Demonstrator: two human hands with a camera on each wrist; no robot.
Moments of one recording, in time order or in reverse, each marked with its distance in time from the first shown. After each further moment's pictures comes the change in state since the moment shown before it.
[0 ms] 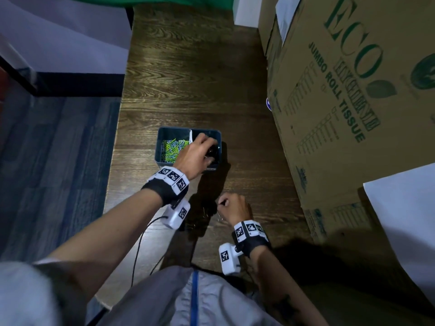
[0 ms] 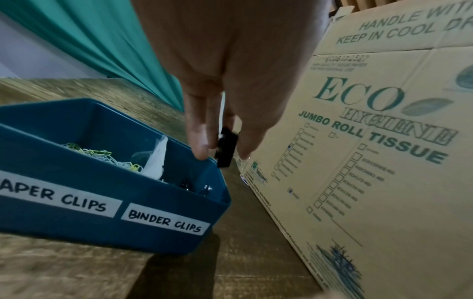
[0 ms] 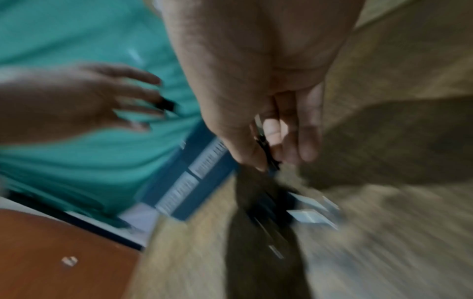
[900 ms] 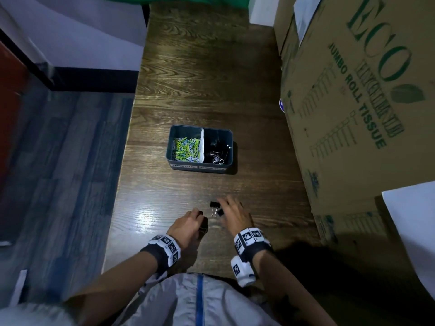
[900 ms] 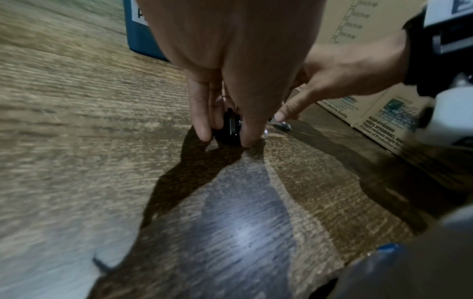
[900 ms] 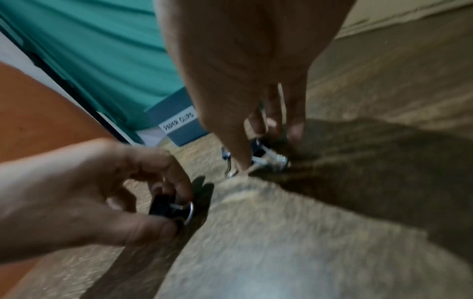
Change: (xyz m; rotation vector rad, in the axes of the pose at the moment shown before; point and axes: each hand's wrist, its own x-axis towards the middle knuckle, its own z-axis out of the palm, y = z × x) left_hand -0.161 -0.032 0.111 0.183 -0.537 -0.140; right_hand 0.000 0.011 0.036 -0.397 -0.132 -0.318
